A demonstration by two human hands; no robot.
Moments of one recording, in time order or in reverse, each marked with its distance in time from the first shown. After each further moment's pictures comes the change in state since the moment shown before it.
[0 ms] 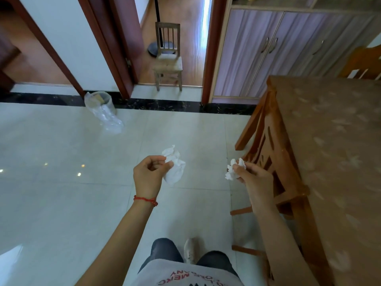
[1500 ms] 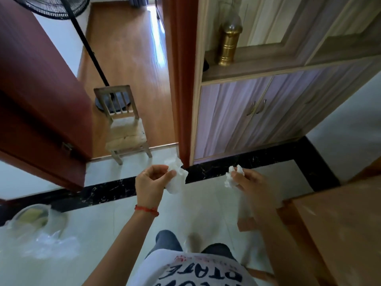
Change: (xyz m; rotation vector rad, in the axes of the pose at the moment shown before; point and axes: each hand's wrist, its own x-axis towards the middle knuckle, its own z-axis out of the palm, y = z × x) left_hand 0.632 0.138 0.375 0.061 -0.312 0.006; right_hand 0.650 -0.195 0.159 0.119 0.178 0.014
